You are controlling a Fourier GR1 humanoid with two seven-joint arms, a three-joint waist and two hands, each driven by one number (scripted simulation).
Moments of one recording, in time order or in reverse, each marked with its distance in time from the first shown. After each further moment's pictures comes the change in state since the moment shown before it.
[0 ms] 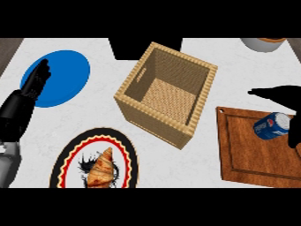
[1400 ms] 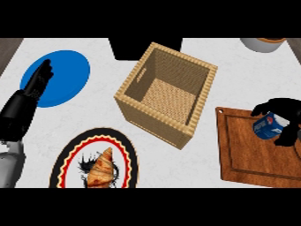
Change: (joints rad) left arm -0.007 -0.091 0.080 -0.007 -0.094 -0.088 0.002; right arm 0.047 0.132 -0.155 0.192 0.256 -0.083 -0.149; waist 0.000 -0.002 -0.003
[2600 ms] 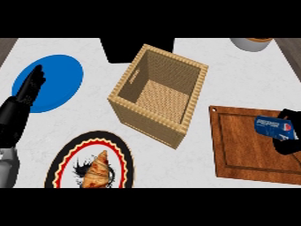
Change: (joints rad) left arm 0.049 -0.011 0.046 -0.015 -0.016 -0.010 -0.012; right arm 0.283 0.136 -0.254 -0.229 0.069 -0.519 0.386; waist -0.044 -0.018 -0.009
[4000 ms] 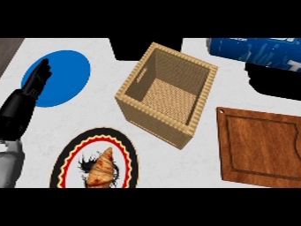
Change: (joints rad) left arm -0.057 -0.011 -0.008 0.021 -0.007 -0.023 0.010; right arm -0.609 0.226 0.050 -0.855 -0.470 0.264 0.771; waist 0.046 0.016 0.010
